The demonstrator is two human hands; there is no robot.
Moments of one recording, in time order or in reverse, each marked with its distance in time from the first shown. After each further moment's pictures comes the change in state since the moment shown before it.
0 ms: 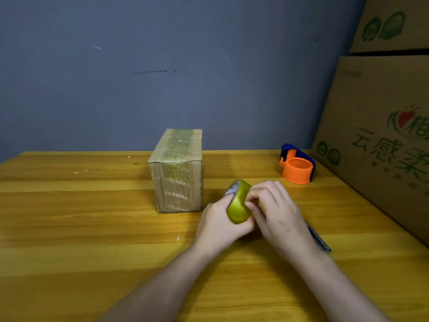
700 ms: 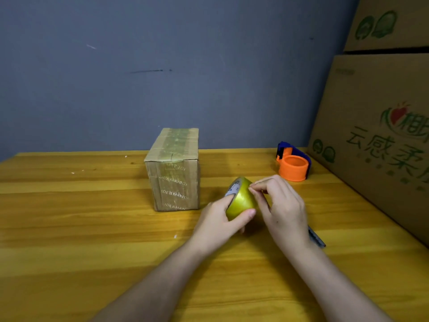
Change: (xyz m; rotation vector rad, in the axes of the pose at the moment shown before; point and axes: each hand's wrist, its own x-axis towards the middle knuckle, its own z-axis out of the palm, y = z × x) left_hand 0.002 -0.007 -0.002 -0.134 -0.208 0.003; right_hand -0.001 0.010 0.000 -0.013 0.179 0.080
